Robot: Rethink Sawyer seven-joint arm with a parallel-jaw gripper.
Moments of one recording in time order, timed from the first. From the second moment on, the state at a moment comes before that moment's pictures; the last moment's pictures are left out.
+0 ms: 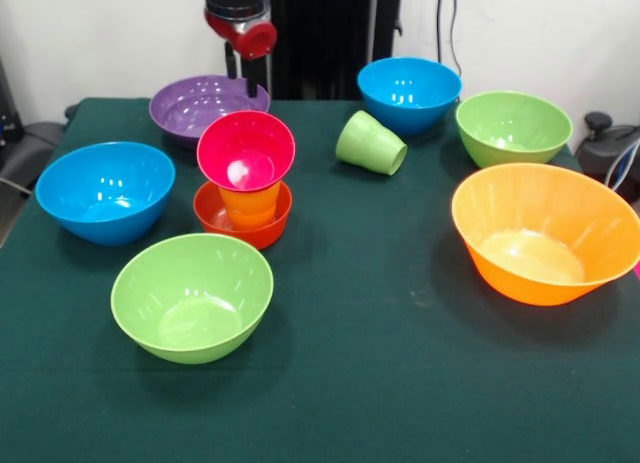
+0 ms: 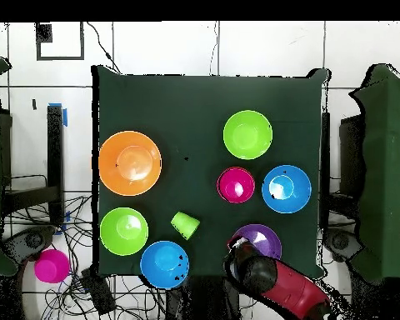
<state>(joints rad) -0.62 -0.66 -0.08 2.21 -0.14 0.09 2.19</state>
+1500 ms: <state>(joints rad) -0.66 -0.47 -0.04 2.17 -0.32 0.04 2.19</state>
